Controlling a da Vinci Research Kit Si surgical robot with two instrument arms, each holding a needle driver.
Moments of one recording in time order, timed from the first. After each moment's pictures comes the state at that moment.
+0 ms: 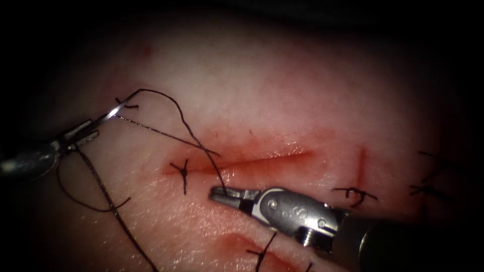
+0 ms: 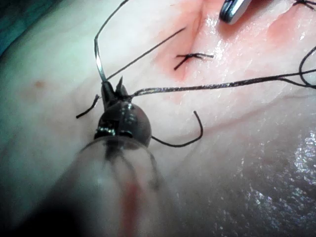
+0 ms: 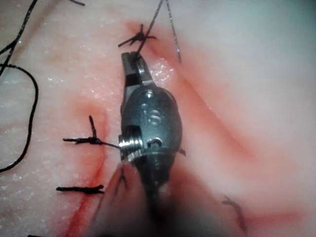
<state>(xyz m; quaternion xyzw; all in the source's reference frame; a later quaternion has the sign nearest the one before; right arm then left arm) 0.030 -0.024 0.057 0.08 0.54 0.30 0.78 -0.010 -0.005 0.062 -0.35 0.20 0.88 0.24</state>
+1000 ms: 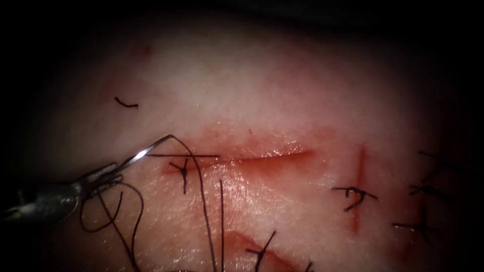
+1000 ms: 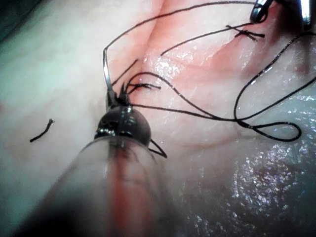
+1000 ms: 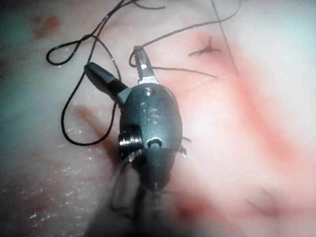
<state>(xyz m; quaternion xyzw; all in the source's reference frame) 0.028 -0.027 0.046 0.10 0.62 0.17 0.76 -0.014 -0.008 0.058 -0.38 0.11 0.89 0.22</state>
